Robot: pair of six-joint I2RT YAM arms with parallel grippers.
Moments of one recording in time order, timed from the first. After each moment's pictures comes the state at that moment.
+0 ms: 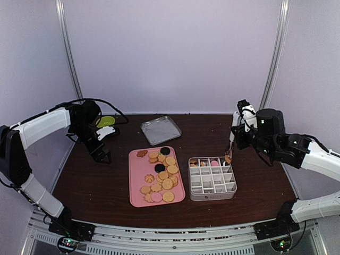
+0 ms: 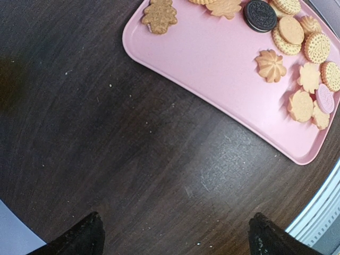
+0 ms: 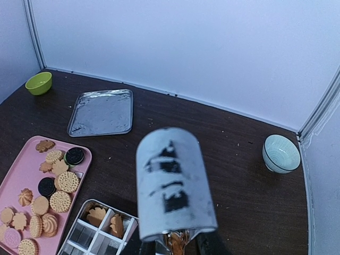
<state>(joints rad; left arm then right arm) -0.30 1.53 1.25 -1.06 0.20 0.53 0.75 1.00 0.86 -0.25 0.45 0.10</state>
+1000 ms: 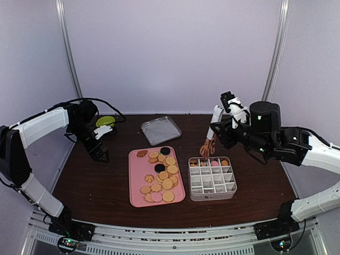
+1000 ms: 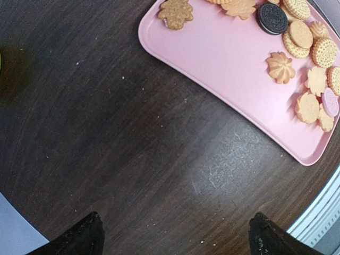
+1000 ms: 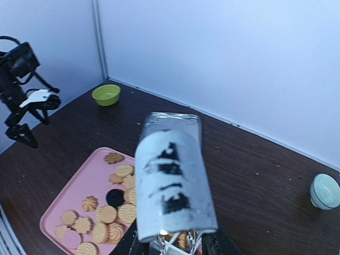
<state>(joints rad) -0.27 1.53 1.25 -1.06 0.20 0.53 0.96 1.07 1.00 -0.25 0.41 0.11</state>
